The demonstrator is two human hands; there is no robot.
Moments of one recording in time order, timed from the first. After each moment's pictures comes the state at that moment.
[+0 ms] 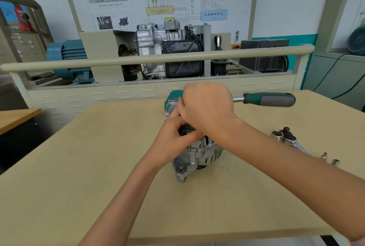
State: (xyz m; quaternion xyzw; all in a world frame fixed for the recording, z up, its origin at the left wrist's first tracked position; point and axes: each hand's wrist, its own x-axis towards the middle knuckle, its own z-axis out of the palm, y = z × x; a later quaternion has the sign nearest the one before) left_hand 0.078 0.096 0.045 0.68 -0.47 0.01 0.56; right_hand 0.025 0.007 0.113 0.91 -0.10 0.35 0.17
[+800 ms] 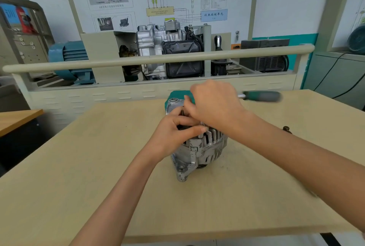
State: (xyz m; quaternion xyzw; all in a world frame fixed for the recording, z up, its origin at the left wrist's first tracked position) left_hand 0.079 0.099 0.056 0.69 -0.46 -0.05 0.55; right_hand 0.021 -0.014 0.115 0.93 -0.05 0.34 0.09
